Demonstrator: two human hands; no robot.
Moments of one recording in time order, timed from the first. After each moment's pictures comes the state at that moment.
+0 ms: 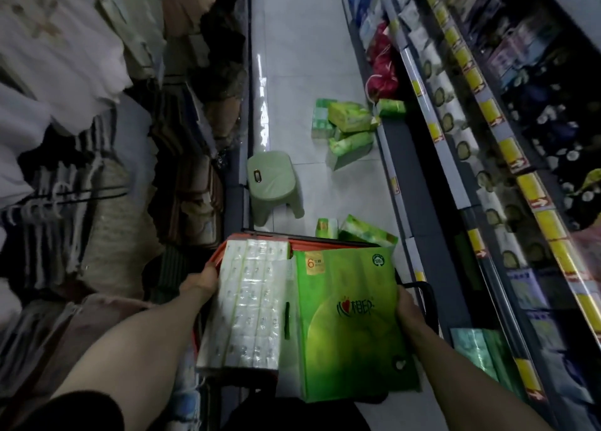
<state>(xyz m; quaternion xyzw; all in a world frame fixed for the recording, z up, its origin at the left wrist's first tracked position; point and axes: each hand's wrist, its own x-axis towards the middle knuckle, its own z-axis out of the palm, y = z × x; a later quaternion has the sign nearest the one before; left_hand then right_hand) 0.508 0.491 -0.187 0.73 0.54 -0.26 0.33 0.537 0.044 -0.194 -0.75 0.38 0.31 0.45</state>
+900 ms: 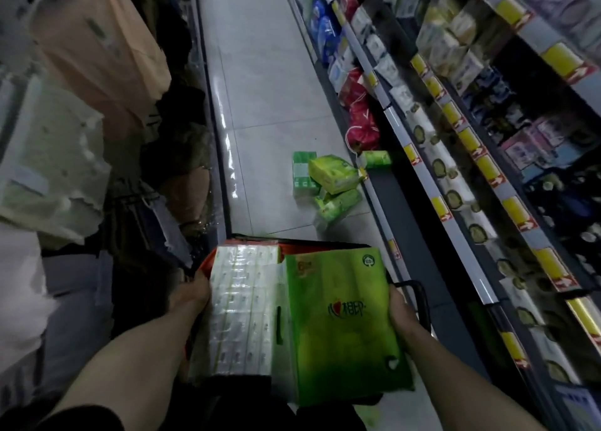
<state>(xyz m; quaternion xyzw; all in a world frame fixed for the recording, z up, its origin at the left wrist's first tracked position) 0.924 0.613 -0.174 0.77 0.49 -0.24 0.33 0.902 0.177 -0.196 -0.68 0.47 0.30 0.47</state>
